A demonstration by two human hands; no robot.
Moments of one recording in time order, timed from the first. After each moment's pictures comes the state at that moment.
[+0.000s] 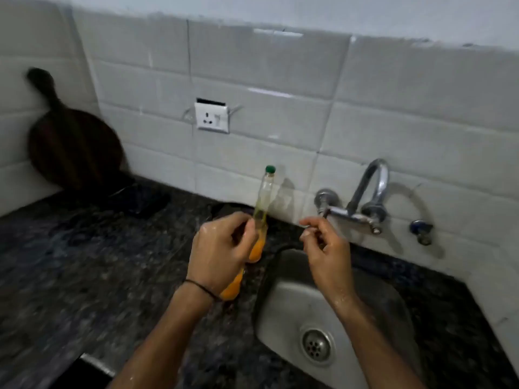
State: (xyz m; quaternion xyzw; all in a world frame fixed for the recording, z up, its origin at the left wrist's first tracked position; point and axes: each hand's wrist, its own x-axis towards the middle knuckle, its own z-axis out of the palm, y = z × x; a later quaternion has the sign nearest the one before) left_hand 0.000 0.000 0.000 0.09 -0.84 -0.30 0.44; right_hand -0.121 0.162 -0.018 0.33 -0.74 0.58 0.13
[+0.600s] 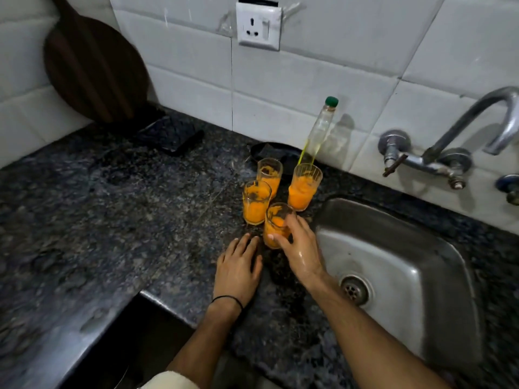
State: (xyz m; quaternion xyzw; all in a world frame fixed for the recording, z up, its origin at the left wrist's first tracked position) left_hand 0.037 -0.045 -0.206 0.29 -0.92 -0.23 0.09; right_hand -0.091 0.053 -0.167 0.35 -0.85 0.39 -0.09
